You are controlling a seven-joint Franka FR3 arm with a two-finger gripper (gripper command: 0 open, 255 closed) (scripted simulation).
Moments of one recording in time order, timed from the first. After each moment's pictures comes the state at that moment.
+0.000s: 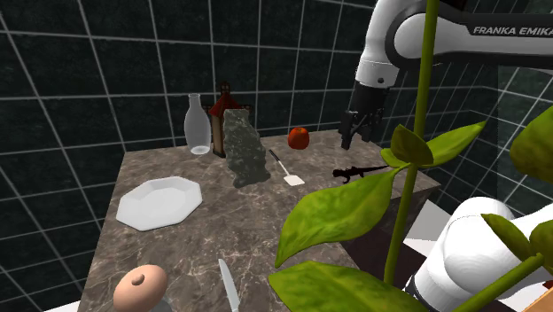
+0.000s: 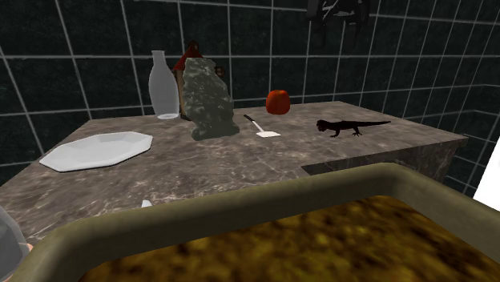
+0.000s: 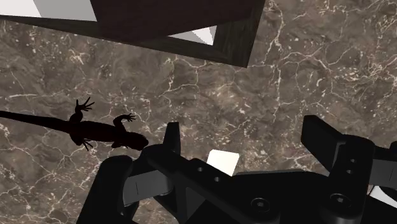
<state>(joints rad) 0.01 -0.76 -0.05 -2.38 -0.04 1.62 0.13</state>
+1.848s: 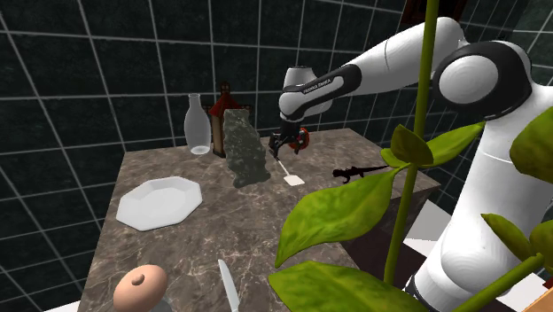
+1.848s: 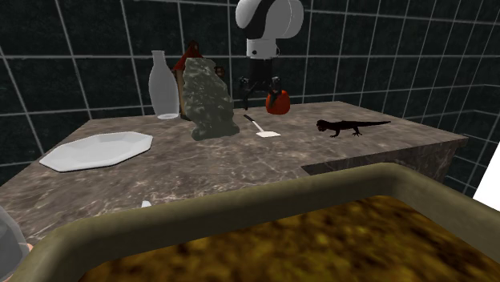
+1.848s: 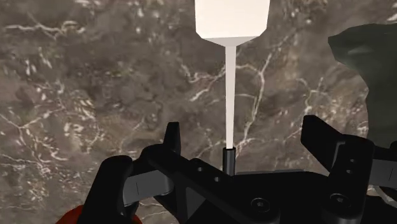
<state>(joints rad) -0.04 0.17 -0.08 -1.98 0.00 2.20 0.28</state>
